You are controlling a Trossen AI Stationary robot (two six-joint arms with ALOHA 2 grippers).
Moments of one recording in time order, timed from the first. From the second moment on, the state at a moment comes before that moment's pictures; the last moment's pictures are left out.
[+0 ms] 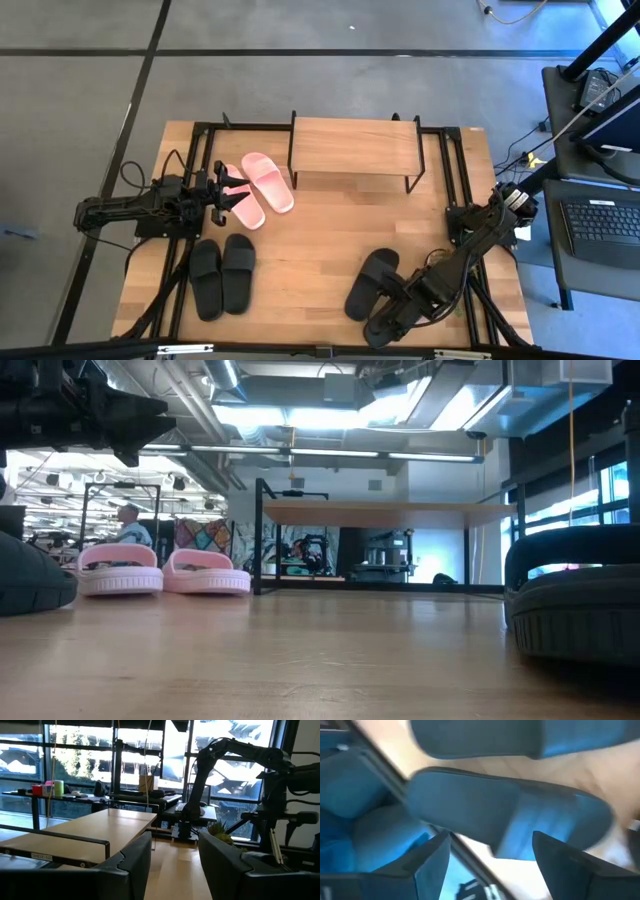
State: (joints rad) left arm 0.13 0.01 0.01 0.20 -0.04 -0.09; right arm 0.76 1.78 1.47 -1.04 -0.07 1.46
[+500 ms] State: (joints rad) left arm 0.13 0.01 0.01 0.20 -0.04 -0.09; right arm 0.76 1.89 1.47 -1.03 -0.14 1.47
